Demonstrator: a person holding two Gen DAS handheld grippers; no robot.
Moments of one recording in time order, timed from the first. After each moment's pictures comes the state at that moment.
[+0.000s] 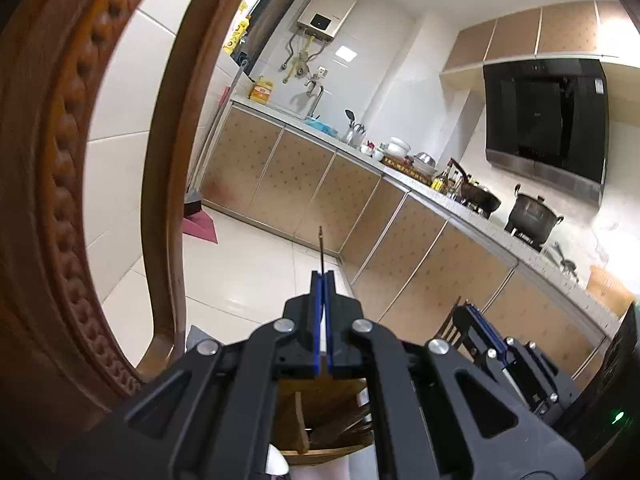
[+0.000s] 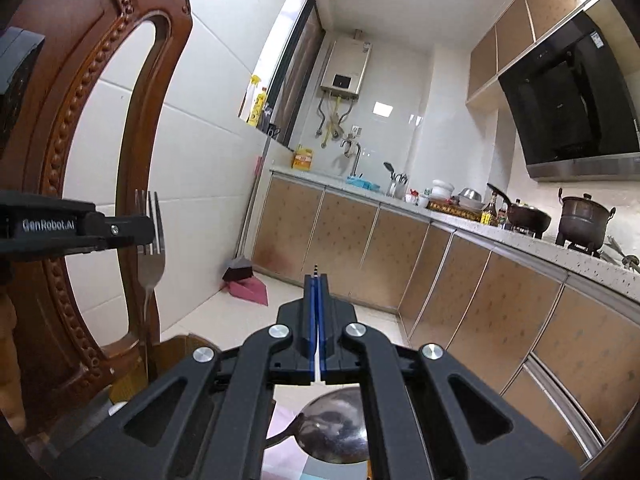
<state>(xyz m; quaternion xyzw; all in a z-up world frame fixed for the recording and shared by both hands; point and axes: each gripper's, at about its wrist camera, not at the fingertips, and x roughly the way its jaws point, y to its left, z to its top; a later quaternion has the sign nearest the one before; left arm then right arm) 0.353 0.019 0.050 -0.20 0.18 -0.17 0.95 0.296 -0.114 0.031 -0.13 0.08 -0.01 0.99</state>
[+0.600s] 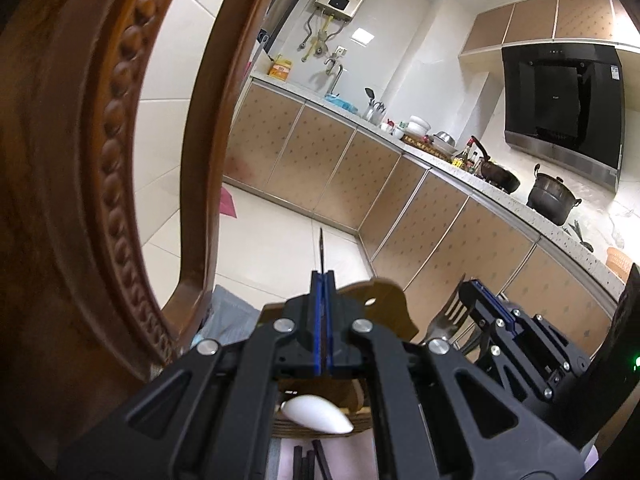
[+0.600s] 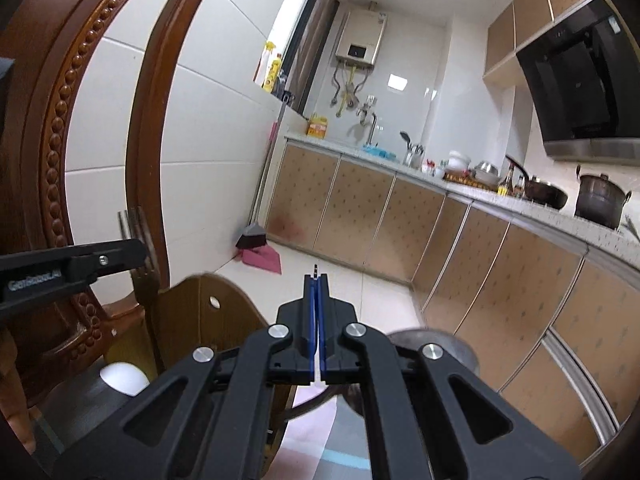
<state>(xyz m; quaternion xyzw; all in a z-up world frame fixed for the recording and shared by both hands) 0.342 0.025 -0.004 -0.20 0.21 -0.14 0.95 0.308 -0.105 -0.010 -0.13 0.13 0.01 0.98</state>
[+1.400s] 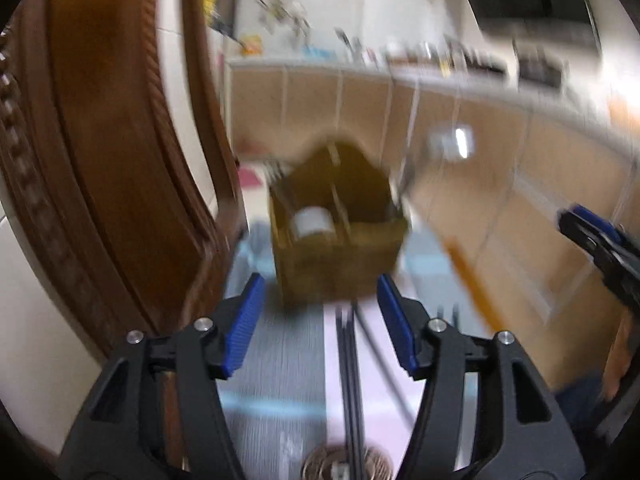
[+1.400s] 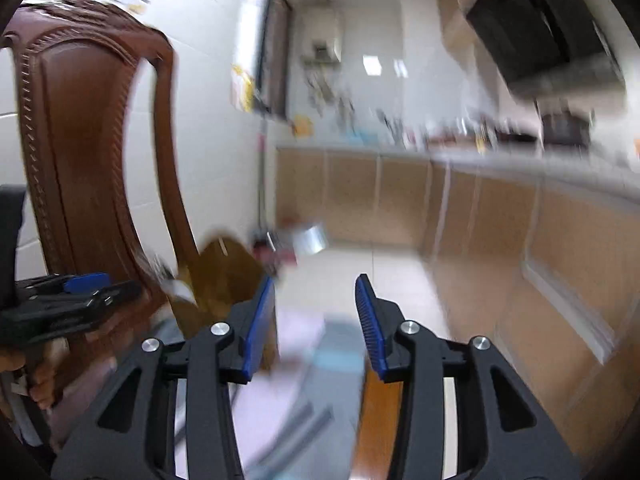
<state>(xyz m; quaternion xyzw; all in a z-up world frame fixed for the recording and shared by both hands) 0.212 -0.012 -0.033 0.02 0.30 -0.13 0.94 0.154 -0.207 -0.023 0.00 0.22 0.02 0.98</state>
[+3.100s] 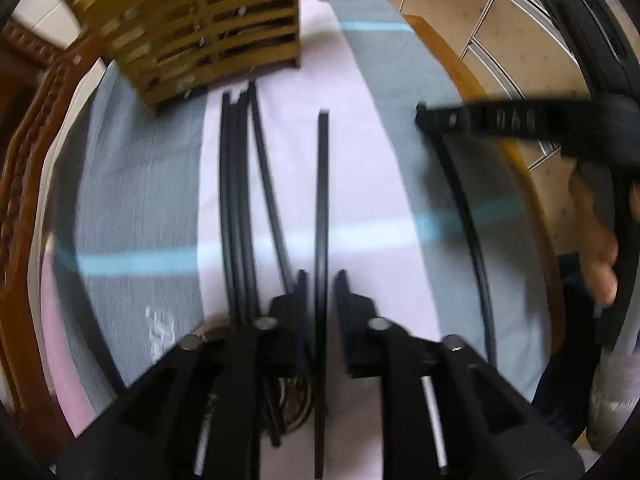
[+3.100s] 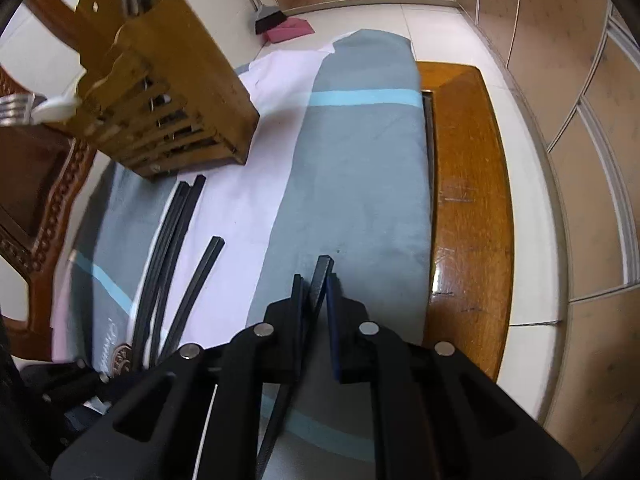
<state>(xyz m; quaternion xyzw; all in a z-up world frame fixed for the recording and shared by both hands) 0.233 -0.100 -0.145 0.09 0.58 -0.18 0.79 0.268 -0.214 -0.158 0.10 0.55 0.08 0.82</state>
